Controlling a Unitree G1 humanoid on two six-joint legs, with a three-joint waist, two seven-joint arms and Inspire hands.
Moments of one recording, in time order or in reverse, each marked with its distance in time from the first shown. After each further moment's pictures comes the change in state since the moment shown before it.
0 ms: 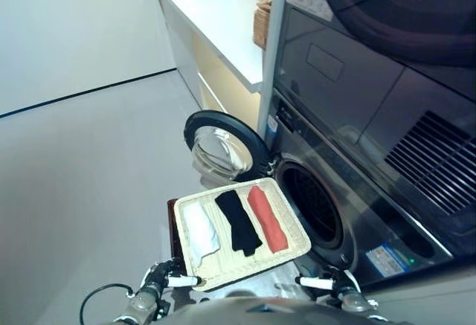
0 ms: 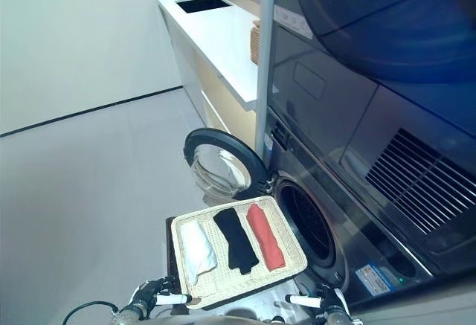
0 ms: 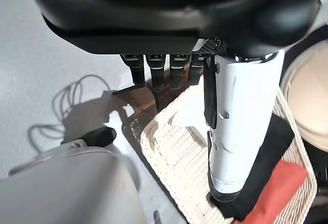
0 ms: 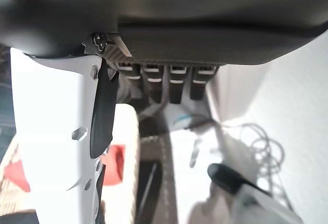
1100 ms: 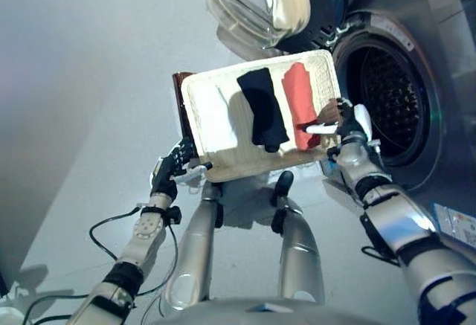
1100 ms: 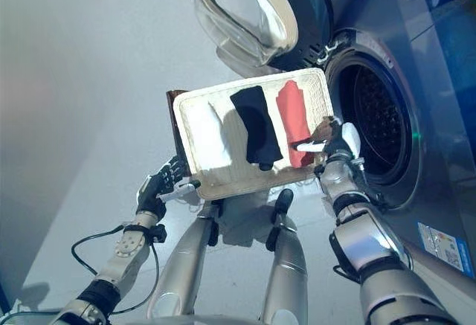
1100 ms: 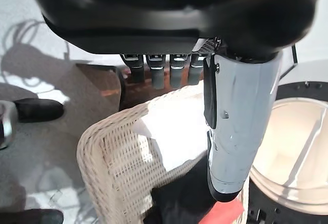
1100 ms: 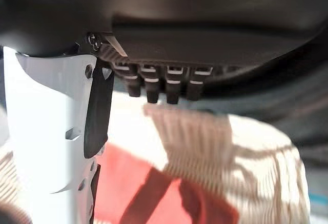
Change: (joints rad) left arm -0.102 0.138 -0.034 -0.747 -0.295 -0.151 0.060; right arm -0.834 -0.180 0.246 0.070 0.001 -0.019 -0.245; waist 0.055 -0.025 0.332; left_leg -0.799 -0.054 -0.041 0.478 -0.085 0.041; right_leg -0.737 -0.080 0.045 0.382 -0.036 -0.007
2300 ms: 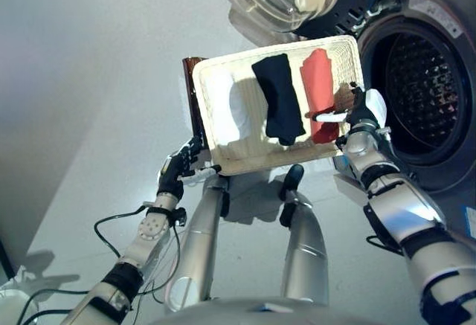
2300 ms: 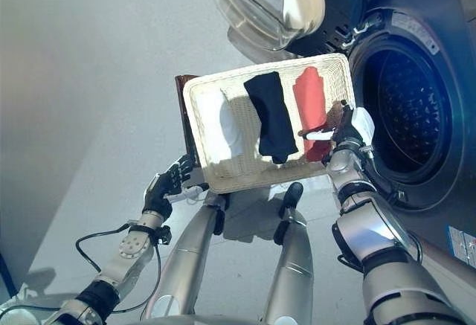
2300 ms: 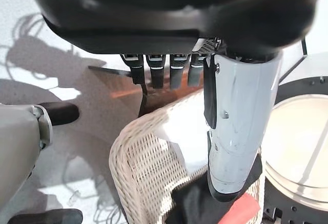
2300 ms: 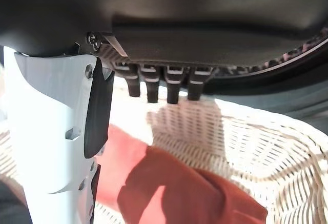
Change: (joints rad) left arm 0.005 0.028 -0.088 -0.048 0.000 -0.004 0.051; right arm -0.051 -0.009 0.060 0.025 -0.037 -0.001 -0.065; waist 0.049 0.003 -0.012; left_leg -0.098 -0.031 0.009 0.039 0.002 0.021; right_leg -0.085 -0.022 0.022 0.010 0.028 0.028
